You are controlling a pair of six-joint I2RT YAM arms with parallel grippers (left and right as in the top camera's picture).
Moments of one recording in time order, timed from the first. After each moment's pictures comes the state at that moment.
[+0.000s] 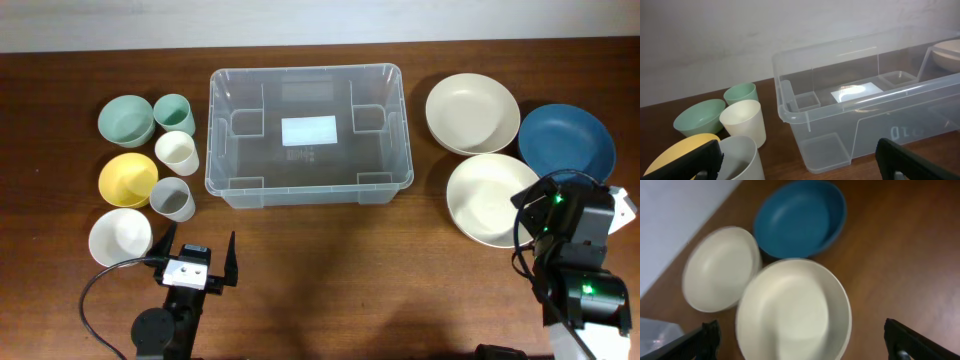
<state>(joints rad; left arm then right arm) 0.00 0.01 0.01 -0.06 0.15 0.16 -0.20 0.86 0.82 -0.72 0.32 0.73</state>
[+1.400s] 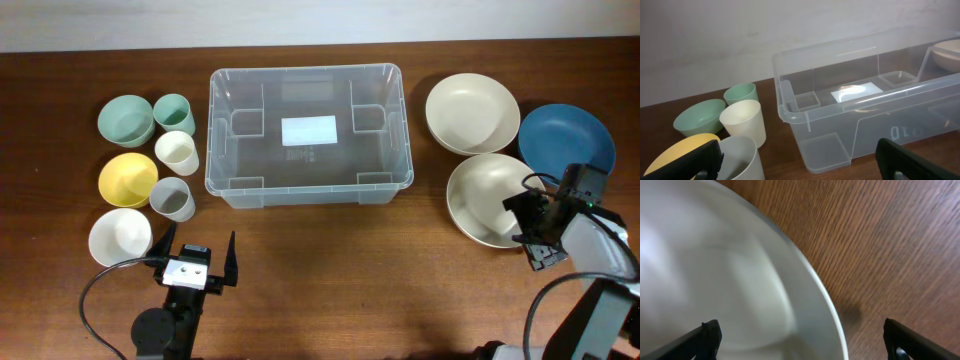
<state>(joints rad) 0.00 0.01 0.01 -0.06 0.15 0.16 -0.48 1.54 0.82 -0.58 -0.07 0.77</state>
